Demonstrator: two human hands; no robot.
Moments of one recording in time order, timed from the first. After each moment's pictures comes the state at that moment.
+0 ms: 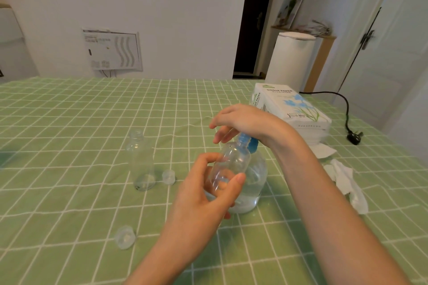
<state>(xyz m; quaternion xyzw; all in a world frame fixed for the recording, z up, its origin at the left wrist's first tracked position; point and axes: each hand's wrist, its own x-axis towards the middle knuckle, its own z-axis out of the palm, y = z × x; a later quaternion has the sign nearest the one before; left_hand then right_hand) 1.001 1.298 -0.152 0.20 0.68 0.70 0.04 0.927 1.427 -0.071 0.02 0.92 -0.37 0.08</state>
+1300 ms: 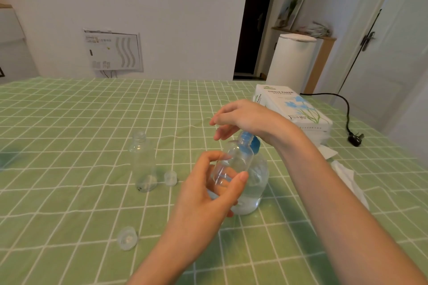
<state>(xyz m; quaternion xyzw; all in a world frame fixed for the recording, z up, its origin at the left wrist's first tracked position) 1.001 1.297 -0.146 0.20 0.68 0.70 0.04 0.924 1.429 -0.068 0.01 0.92 -0.39 0.05</state>
